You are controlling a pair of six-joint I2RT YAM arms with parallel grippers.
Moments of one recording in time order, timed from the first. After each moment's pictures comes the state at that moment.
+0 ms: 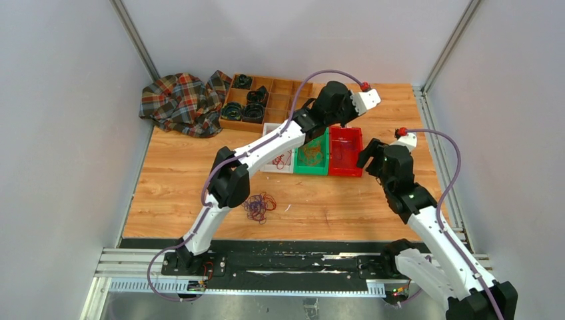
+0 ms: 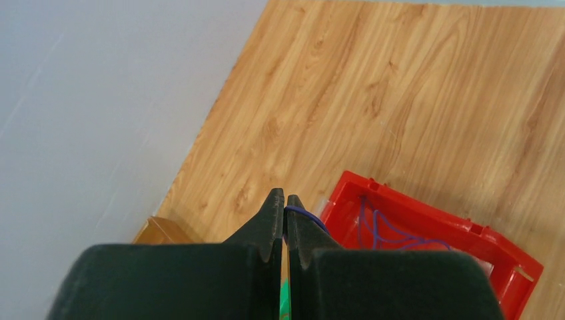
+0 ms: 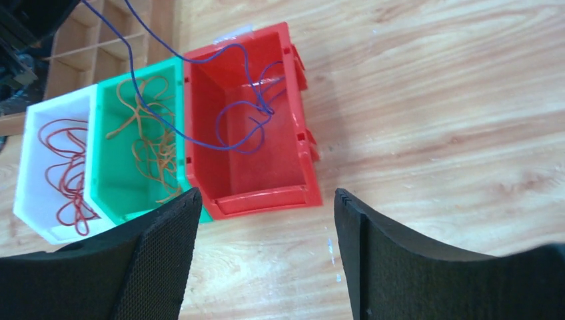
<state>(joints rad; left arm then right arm) -0.86 2.27 2.20 -0.18 0.07 0.48 0.34 0.81 0.64 -0.23 0.32 0.48</state>
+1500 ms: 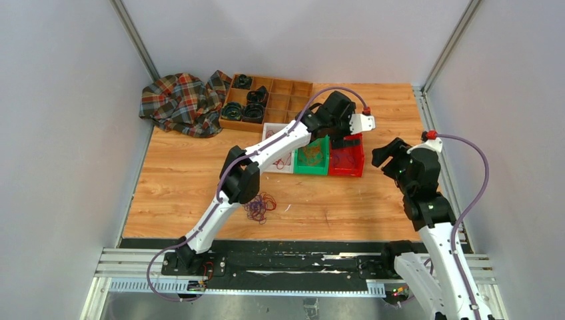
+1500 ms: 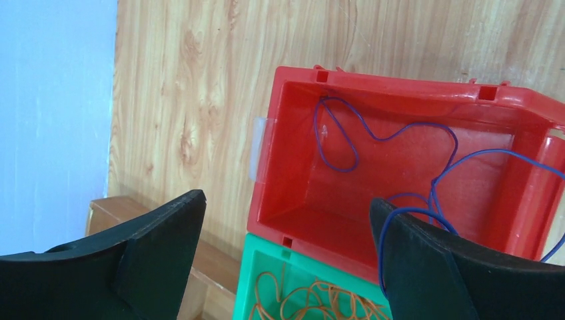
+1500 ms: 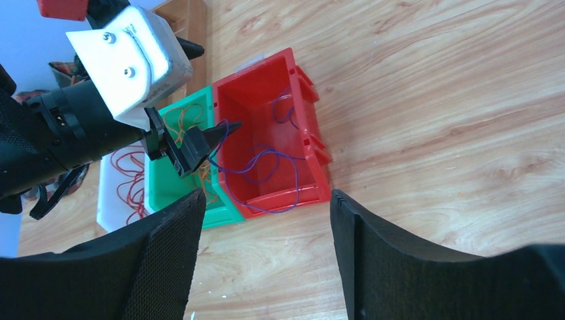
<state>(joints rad) -0.85 2.45 2.34 -0.54 0.13 0.71 0.12 0.66 0.71 -0.41 0.13 0.55</state>
